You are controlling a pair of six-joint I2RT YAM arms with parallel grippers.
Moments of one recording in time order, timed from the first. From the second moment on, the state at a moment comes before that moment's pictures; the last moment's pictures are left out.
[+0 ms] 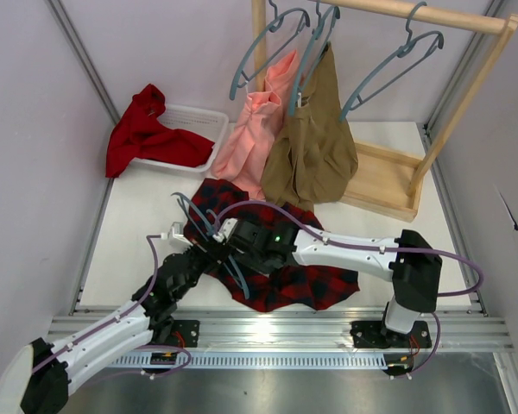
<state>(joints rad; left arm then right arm) -0.72 0.58 0.05 0.31 -0.20 -1.18 1.21 1.71 1.38 -0.80 0.26 0.04</state>
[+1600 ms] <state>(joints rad) -0.56 0.49 0.14 0.23 -0.03 -1.25 1.05 1.12 0.72 -0.14 0.25 0.08</state>
